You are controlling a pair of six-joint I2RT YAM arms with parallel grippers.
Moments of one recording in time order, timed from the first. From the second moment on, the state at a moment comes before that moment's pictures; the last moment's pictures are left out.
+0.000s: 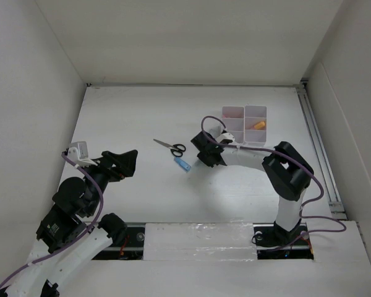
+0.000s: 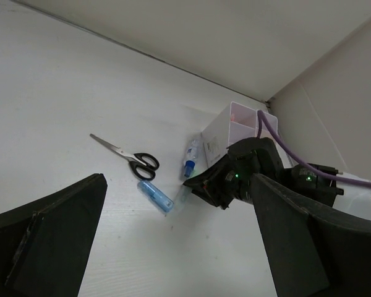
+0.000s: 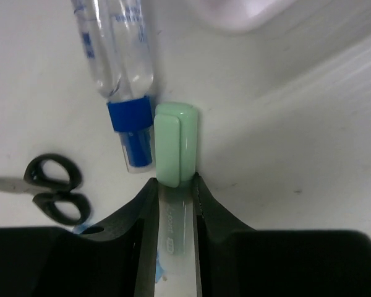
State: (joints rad) left arm -0.68 0.29 0.83 -0.59 -0.42 -0.61; right arm 0.78 1.89 1.15 -0.41 0.44 1.45
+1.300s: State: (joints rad) left arm -0.68 0.39 0.83 -0.59 -0.42 -0.60; right arm 0.26 1.25 0.74 0.42 0.03 0.10
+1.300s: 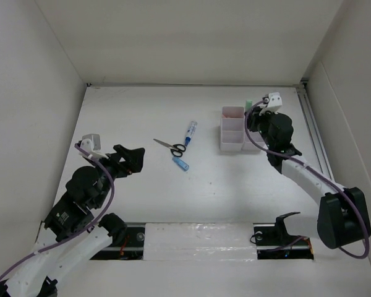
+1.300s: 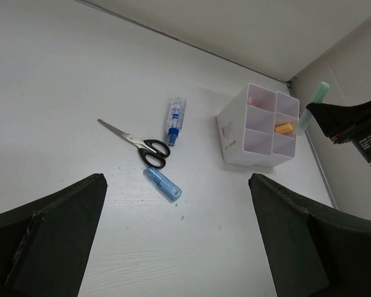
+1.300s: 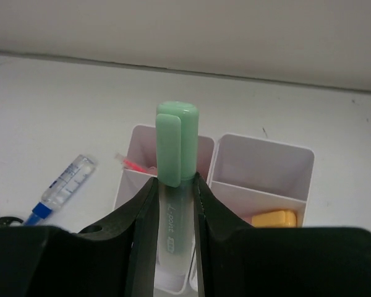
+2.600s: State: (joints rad) left arm -0.68 0.40 0.83 -0.57 -0.38 -0.59; right arm -0.02 1.62 0.68 0.98 -0.48 0.06
